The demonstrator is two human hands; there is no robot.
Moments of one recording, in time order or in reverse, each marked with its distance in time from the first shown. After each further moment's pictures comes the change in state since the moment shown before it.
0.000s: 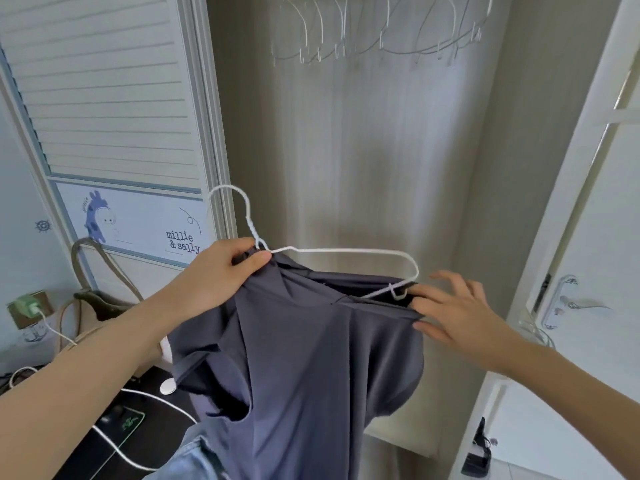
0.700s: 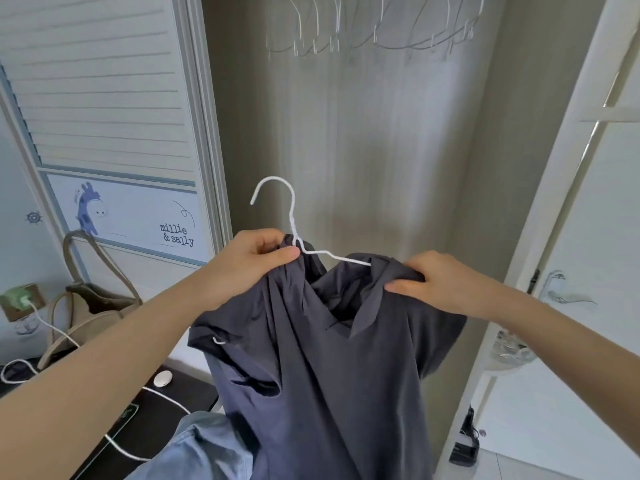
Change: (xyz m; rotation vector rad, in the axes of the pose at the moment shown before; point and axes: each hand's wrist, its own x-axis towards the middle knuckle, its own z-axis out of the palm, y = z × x) left_hand 0.001 0.032 0.026 -0.419 -0.155 0.029; right_hand 0.048 -0.008 -0.056 0.625 -0.329 0.282
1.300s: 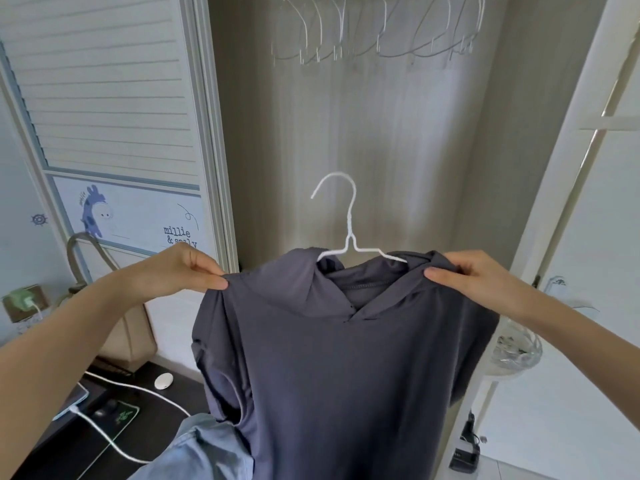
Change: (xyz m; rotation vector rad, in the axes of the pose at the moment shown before) left_hand -0.018 -0.063 -0.101 0.155 -0.163 -0.276; right_hand -0.016 0.045 -0.014 0.414 0.143 -0.020
